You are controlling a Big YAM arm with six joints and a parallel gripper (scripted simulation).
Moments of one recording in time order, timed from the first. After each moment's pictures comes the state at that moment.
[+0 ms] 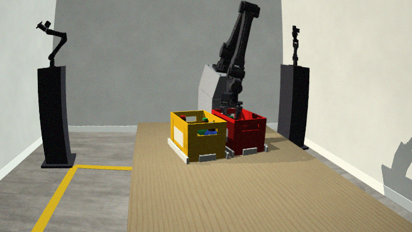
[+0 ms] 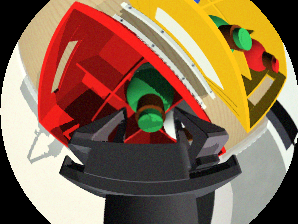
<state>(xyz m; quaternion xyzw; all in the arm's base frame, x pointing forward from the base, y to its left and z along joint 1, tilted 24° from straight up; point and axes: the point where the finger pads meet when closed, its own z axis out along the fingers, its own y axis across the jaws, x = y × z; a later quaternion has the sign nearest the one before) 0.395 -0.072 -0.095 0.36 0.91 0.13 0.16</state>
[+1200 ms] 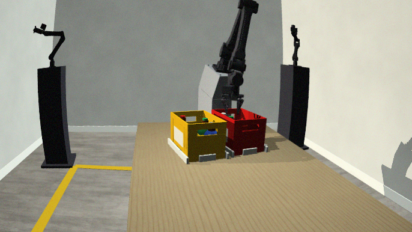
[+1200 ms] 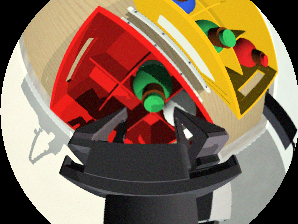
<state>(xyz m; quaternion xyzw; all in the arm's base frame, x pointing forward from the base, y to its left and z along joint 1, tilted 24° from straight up) 0.383 -0.072 -0.060 0.36 0.91 0.13 0.16</state>
